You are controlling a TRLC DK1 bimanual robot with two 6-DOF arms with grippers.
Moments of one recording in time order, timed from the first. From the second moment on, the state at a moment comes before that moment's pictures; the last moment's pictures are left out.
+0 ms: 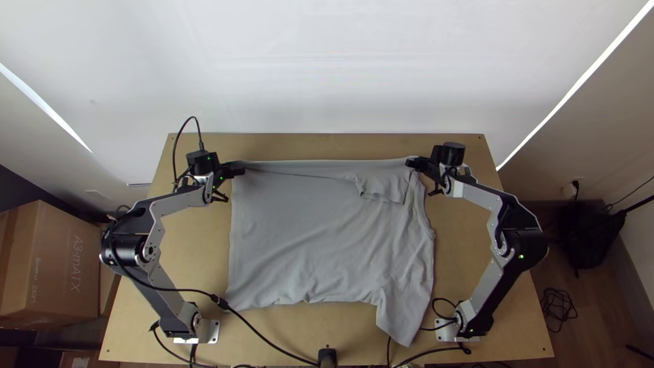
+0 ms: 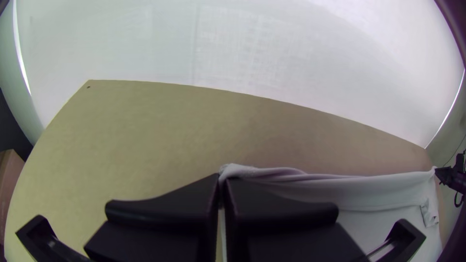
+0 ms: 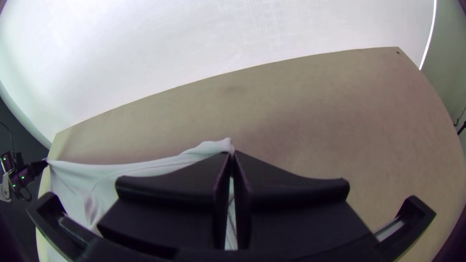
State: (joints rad) left arm 0.03 1.93 1.08 0.33 -0.01 -0.13; right arm 0.05 1.97 1.18 0.20 -0.16 0.26
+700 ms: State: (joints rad) left arm 0.03 2.06 1.37 0.05 -0.01 -0.15; right arm 0.05 2.13 1.45 0.05 -0.15 0.26
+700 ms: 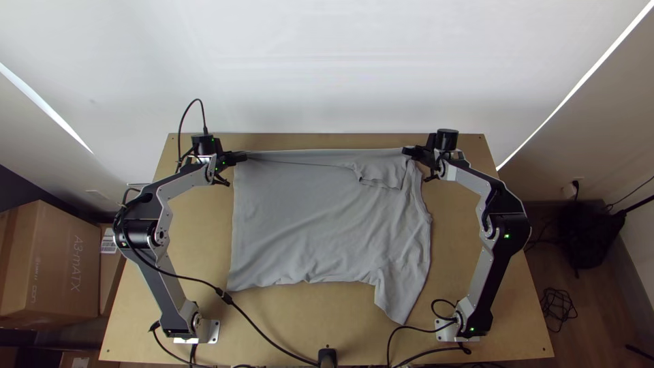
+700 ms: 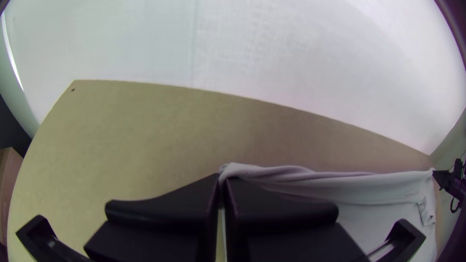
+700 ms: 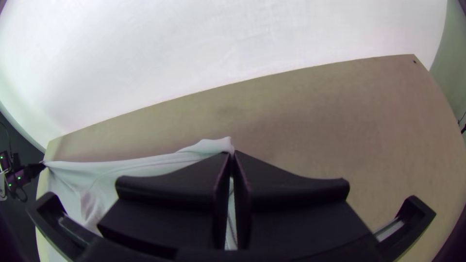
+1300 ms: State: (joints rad) left arm 0.03 1.72 1.14 -0.05 0.02 -0.16; right arm 0.04 1.89 1.33 -0.07 -0.15 0.27
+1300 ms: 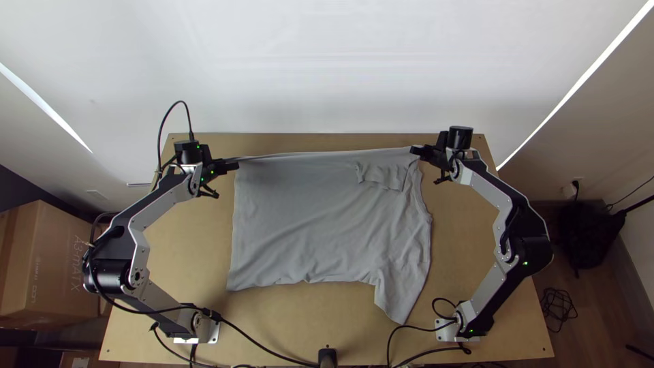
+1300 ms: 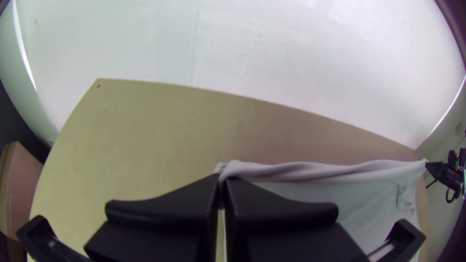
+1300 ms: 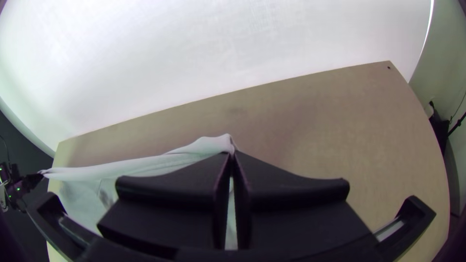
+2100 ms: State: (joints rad) left arm 0.02 1.52 0.74 0.08 0.03 -0.19; right arm 0.04 1.67 0.95 -0.07 -0.14 0.27
